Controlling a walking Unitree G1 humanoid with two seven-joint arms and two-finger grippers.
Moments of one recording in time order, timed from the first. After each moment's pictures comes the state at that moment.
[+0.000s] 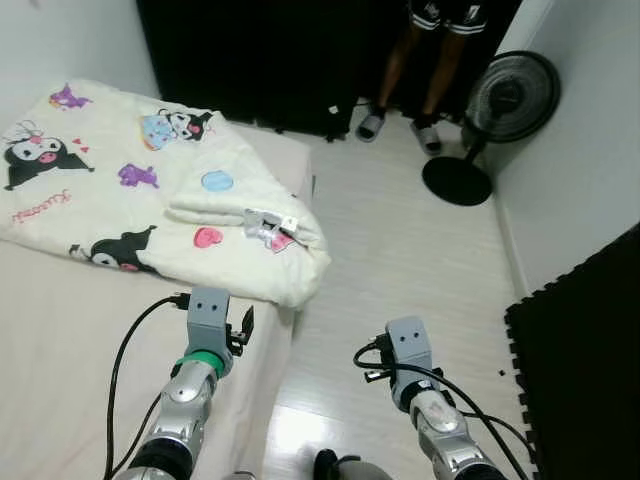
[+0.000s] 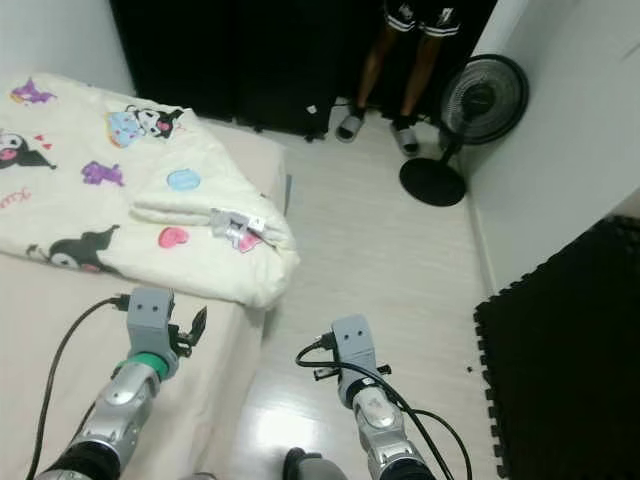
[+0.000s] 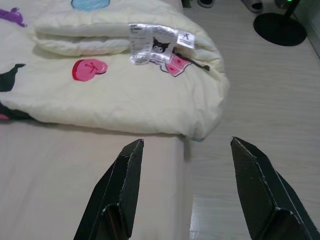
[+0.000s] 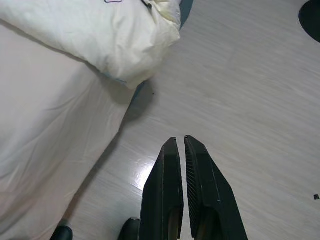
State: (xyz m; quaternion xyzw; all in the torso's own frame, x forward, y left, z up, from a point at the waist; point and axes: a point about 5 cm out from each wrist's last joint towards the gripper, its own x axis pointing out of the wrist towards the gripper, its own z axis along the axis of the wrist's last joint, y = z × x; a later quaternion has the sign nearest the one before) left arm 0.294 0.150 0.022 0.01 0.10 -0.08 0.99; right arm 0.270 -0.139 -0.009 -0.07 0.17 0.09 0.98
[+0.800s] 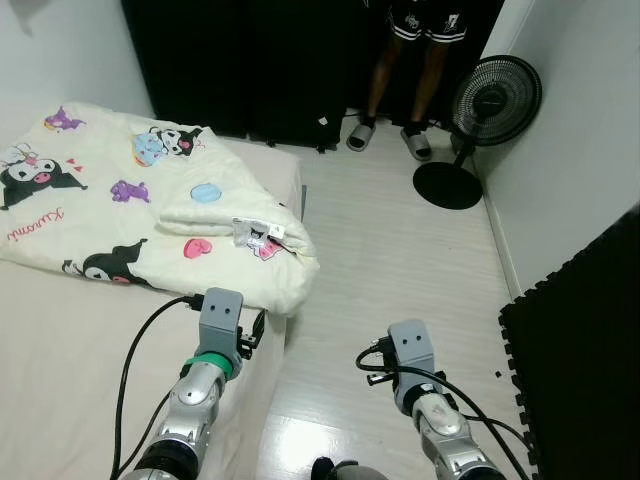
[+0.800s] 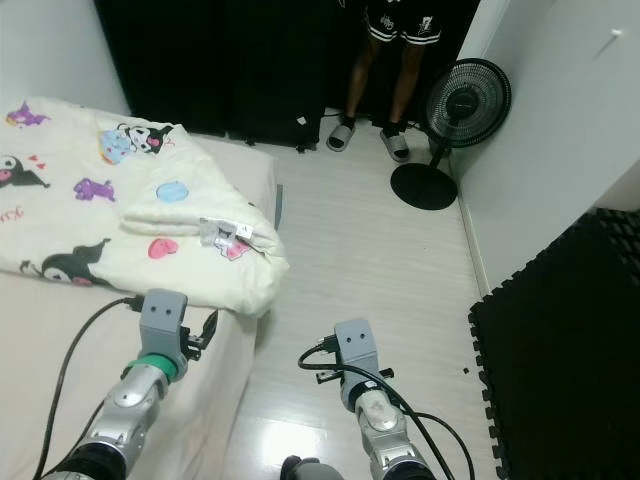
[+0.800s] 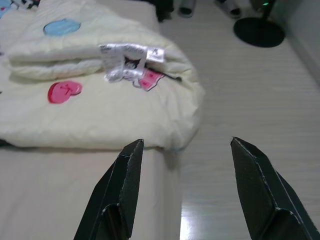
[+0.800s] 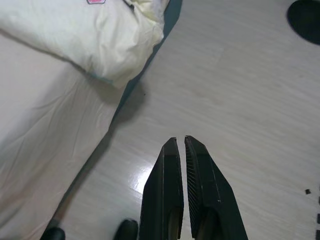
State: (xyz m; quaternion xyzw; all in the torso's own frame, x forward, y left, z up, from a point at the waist) left arm 0.294 0.148 0.023 0.03 0.10 -0.09 0.99; right arm 0.267 -0.138 -0.012 -0.06 0.18 0.09 0.98
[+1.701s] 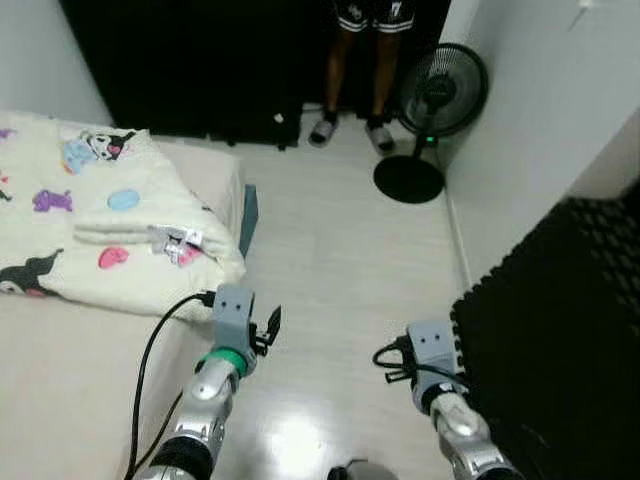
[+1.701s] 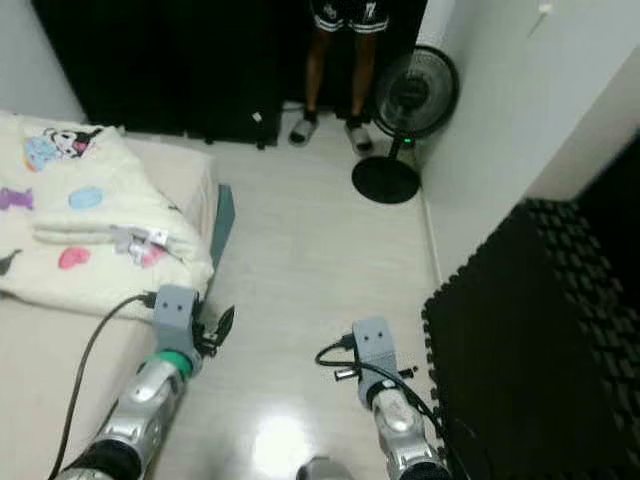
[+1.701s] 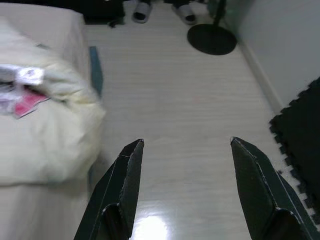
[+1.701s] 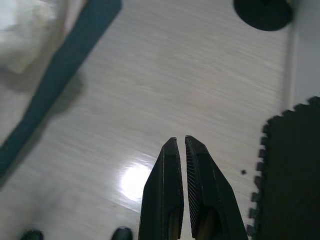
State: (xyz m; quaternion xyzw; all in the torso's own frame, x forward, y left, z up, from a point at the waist) left arm 0.296 0.138 0.026 0.00 0.09 -0.11 0.99; right arm 0.268 -0.148 -0.012 -0.07 0.18 0.07 0.98
